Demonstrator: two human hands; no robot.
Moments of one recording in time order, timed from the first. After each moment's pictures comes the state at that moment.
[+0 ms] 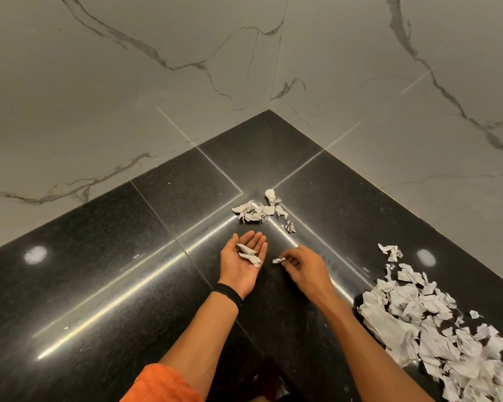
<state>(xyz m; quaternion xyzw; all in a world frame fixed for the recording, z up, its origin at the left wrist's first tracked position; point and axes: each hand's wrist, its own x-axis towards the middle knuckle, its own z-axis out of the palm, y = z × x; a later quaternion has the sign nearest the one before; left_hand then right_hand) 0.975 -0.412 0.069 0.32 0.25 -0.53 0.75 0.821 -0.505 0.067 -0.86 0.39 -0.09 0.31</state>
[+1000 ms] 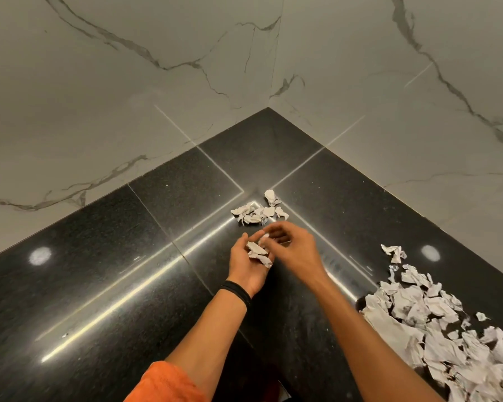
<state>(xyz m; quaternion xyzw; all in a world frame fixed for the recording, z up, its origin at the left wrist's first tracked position) 0.966 -0.435 0.073 0.32 0.23 -0.56 0.73 0.868 -0.507 0.117 -0.76 0.36 -0.20 0.51</state>
